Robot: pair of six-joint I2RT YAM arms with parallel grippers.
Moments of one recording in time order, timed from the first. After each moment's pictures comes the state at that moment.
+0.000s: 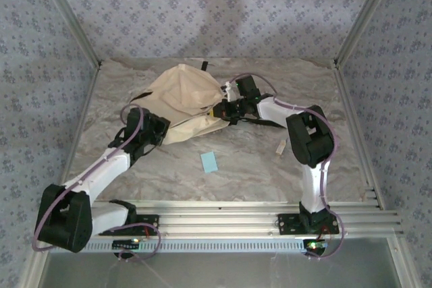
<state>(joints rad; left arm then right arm) -0.31 1.17 0.61 -0.06 0.13 -1.33 0.45 2.02 1.37 -0.17 -0.72 0.45</state>
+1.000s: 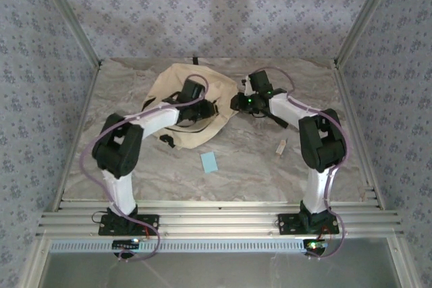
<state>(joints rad) -0.57 1.92 1.29 -0.25 0.15 -0.73 0.37 1.92 1.35 -0.32 -0.34 0.48</state>
